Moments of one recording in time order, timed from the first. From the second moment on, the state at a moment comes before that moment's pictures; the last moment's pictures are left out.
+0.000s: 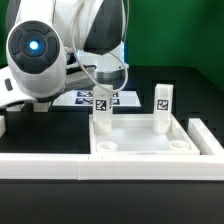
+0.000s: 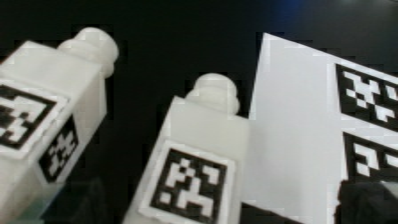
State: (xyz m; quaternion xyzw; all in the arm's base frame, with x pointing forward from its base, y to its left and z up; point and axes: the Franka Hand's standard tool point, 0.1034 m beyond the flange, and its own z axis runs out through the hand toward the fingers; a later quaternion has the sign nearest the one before) arm 0.362 -0.140 0.017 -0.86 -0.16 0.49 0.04
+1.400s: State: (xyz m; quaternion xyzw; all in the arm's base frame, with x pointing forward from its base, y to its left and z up) arm 0.360 -0.138 0.010 -0.86 -0.17 0.48 0.04
